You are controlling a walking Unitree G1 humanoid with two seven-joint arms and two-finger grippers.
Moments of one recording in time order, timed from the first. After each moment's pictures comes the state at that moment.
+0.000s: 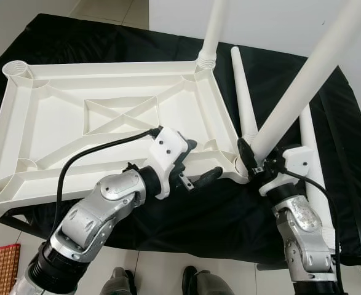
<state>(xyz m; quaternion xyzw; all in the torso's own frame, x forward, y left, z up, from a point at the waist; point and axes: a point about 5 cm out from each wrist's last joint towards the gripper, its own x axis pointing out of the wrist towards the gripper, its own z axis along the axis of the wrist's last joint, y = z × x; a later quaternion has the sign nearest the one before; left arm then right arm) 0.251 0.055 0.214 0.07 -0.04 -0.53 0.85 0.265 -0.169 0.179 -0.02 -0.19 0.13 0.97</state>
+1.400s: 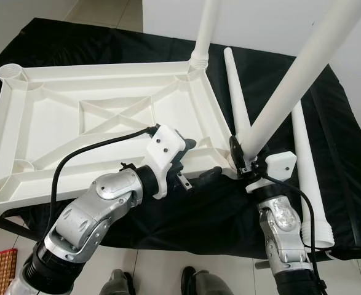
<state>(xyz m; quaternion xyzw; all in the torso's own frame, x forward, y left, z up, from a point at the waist) 0.247 0.058 0.219 0.07 -0.04 -0.53 0.84 0.284 -0.158 0.158 -0.02 -0.21 0.11 0.97</state>
